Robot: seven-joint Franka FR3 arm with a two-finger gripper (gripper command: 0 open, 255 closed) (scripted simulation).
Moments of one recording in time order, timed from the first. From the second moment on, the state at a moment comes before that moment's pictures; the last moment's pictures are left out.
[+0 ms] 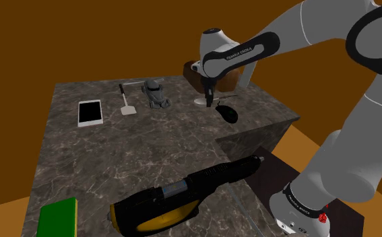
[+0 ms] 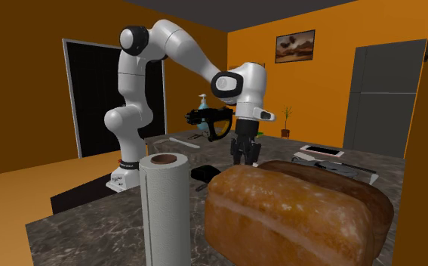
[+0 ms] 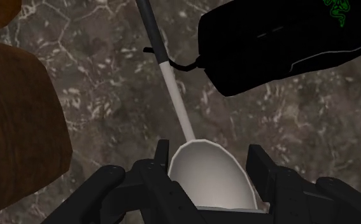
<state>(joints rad) 0.14 0.12 -0.18 -2.11 -0.23 2.17 -0.76</state>
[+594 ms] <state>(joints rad) 0.15 0.07 -0.17 -2.04 -0.22 2.06 -0.78</state>
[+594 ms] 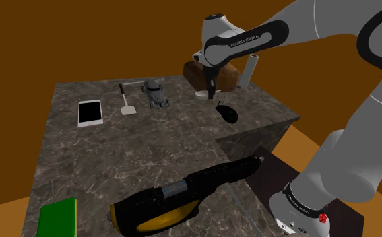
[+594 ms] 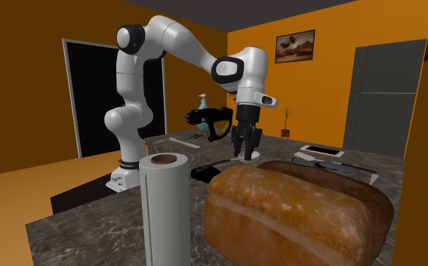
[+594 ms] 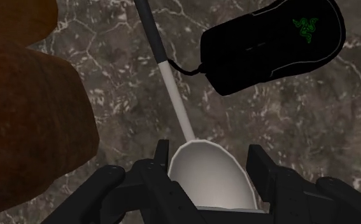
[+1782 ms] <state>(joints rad) 0.23 -0.17 -0.08 -2.18 -0.23 1.93 -0.63</state>
